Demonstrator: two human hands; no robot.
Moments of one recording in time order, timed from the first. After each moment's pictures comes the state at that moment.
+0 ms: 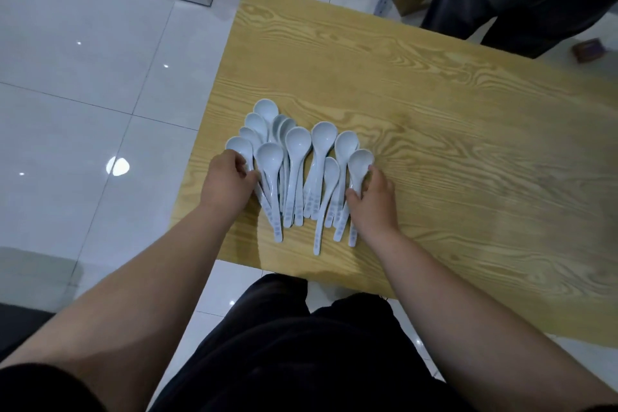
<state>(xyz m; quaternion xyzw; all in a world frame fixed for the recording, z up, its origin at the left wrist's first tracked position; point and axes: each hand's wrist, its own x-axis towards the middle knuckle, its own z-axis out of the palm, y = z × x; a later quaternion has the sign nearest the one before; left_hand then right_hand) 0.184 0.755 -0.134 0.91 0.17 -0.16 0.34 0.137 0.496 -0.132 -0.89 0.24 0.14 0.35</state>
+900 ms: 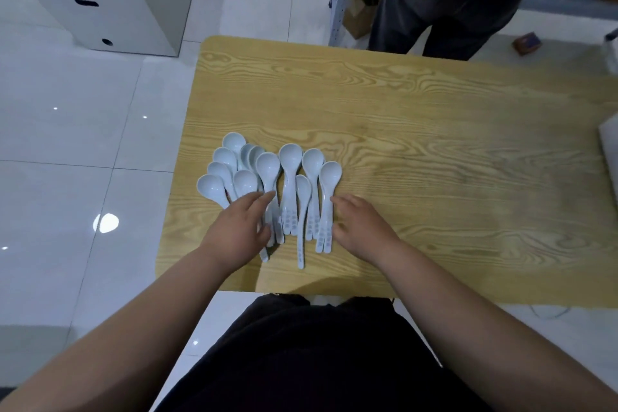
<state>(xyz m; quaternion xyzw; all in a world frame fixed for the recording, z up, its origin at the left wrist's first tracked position) 0.147 0.725 -0.100 0.94 -0.22 -0.14 0.23 0.107 0.461 -0.090 -0.93 0.04 0.26 0.26</state>
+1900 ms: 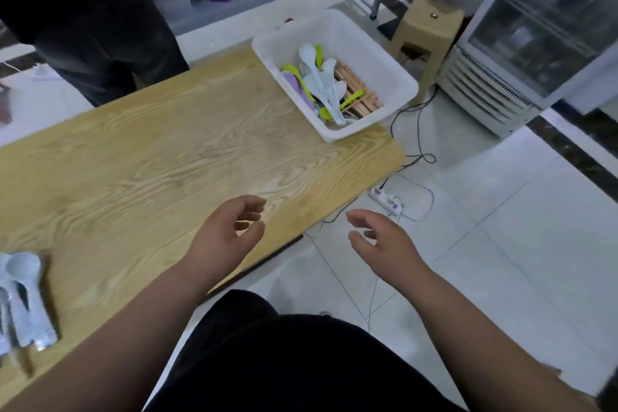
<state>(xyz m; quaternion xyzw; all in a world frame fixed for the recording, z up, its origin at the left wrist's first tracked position) -0.064 0.242 -0.004 0.80 -0.35 -0.28 0.40 -0.290 0.058 -0.004 -0.79 0.38 -0.03 0.48</state>
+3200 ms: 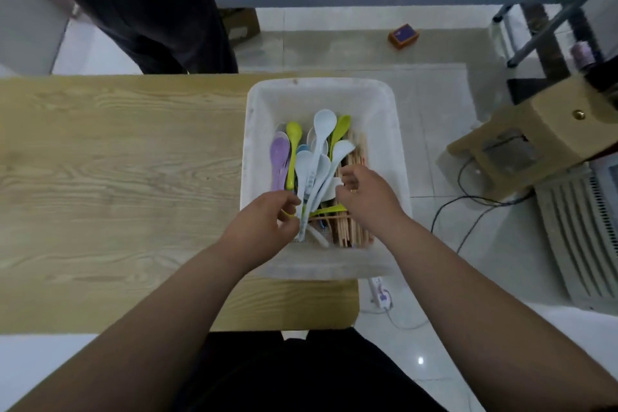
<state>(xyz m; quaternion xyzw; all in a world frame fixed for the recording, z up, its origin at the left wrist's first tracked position) -0.007 -0.126 -0.025 0.90 -0.15 -0.24 0.32 -0.025 -0.345 -0.042 -0.86 0.20 0.15 0.45</state>
